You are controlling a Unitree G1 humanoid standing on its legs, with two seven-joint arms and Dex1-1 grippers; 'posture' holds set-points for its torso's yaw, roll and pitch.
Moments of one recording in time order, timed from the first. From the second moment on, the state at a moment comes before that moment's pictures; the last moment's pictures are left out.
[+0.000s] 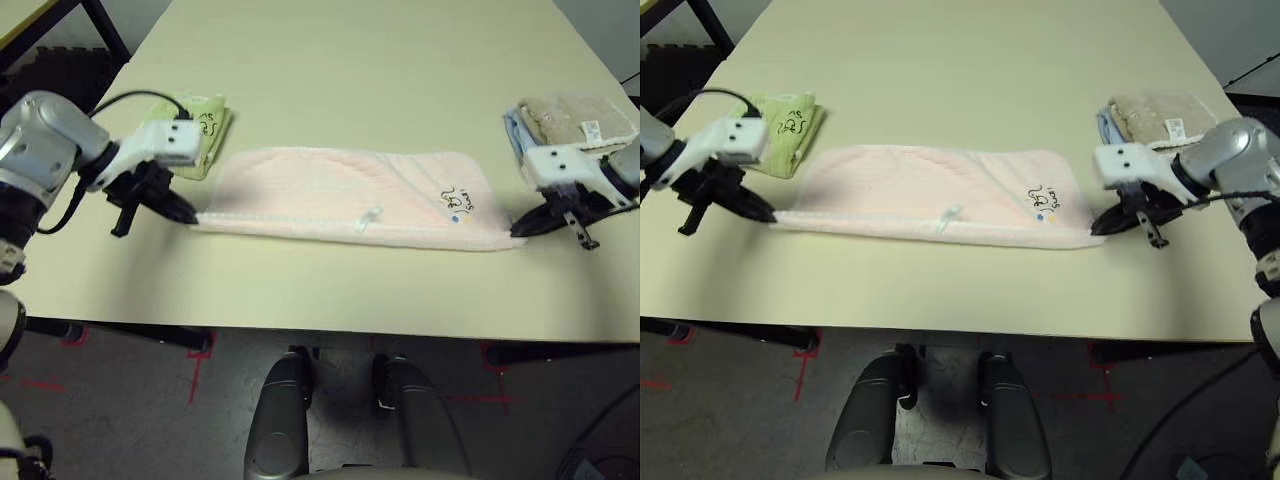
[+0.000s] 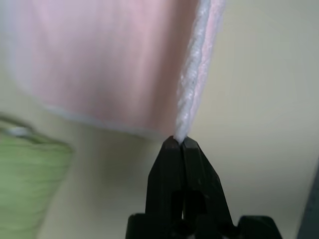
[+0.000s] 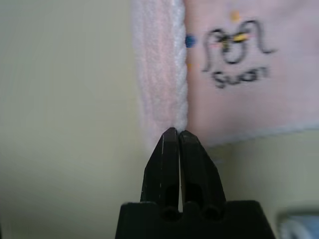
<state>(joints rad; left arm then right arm) -1.35 1.05 -0.78 0.82 -0.13 0.13 -1.61 -1.15 -0.96 0.55 0.96 0.00 -0.24 1.56</state>
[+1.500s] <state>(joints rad) -1.43 0.73 -0.36 1.31 0.32 0.01 -1.11 -1.24 -0.74 0.34 1.26 -0.37 -0.40 0.80</state>
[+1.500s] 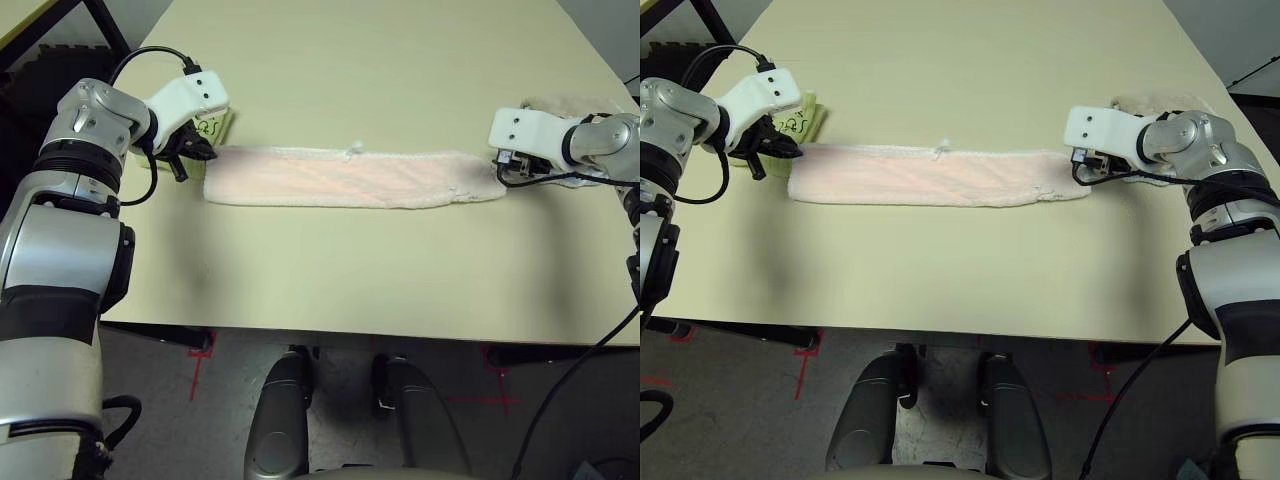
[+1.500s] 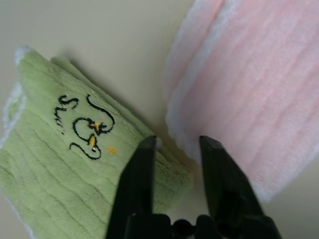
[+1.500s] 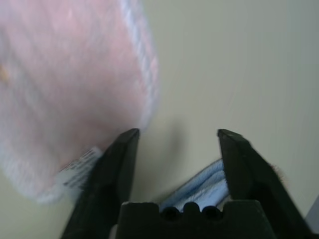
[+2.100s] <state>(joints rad) -1.36 0.74 0.01 1.13 -0.02 0.09 -1.45 -1.09 -0.70 -0.06 0.93 0.15 0.11 1.27</state>
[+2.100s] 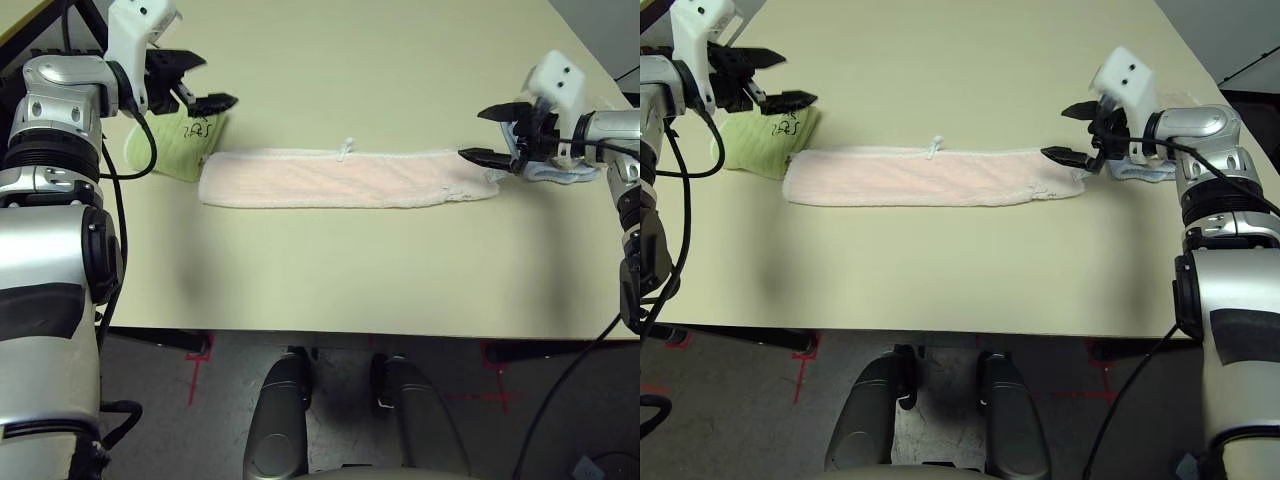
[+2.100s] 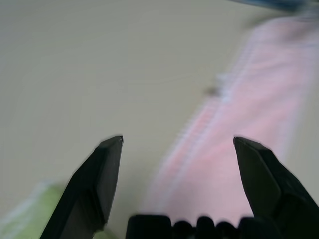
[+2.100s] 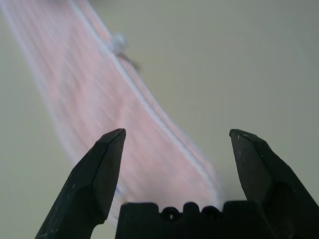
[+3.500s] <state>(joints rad) -1.12 0.61 0.06 1.07 -0.16 -0.12 -1.45 -0.53 -0.41 -0.68 0.16 0.81 1.19 0.33</state>
